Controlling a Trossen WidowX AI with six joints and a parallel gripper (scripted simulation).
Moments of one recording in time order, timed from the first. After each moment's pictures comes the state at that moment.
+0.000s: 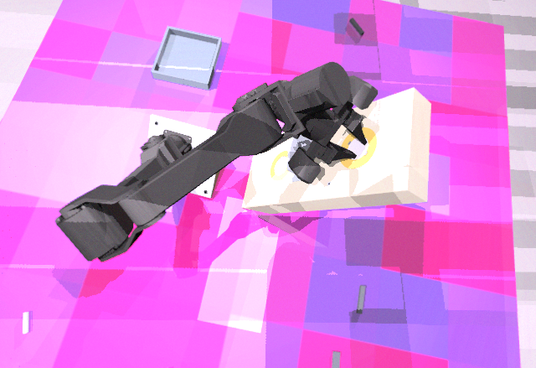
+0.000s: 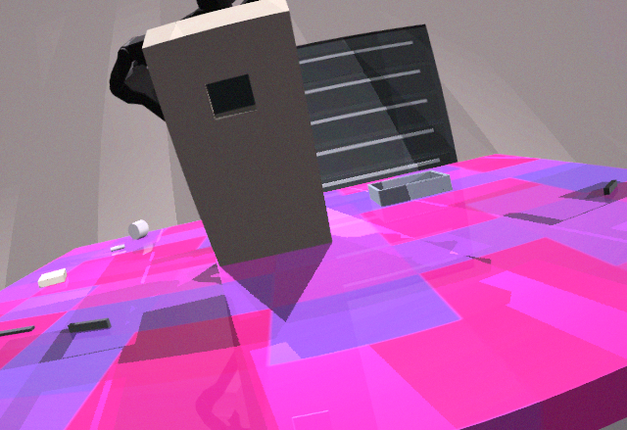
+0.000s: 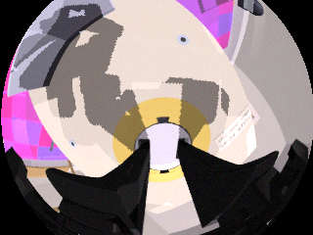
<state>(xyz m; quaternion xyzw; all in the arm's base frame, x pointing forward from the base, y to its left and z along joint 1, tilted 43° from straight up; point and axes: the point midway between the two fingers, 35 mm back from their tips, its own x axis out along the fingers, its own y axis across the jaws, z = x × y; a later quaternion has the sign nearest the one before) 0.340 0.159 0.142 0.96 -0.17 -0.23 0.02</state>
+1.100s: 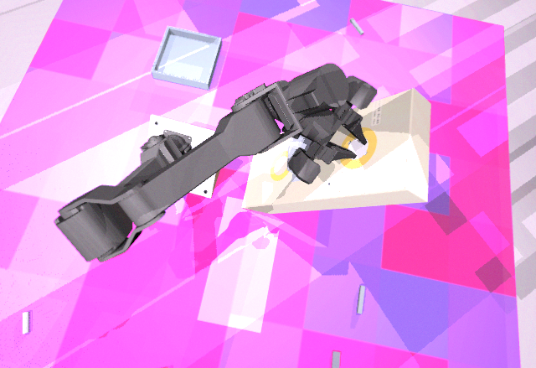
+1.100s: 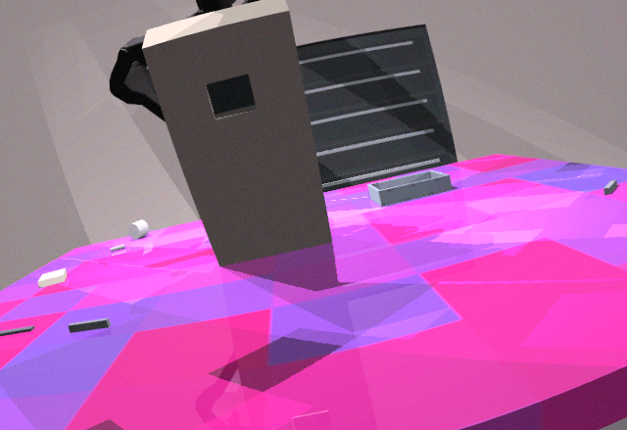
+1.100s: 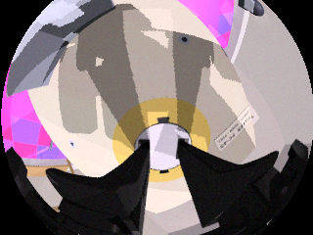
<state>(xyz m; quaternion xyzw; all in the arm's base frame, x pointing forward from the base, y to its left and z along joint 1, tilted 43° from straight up) 0.340 0.159 0.140 0.96 -0.16 -0.22 0.02</state>
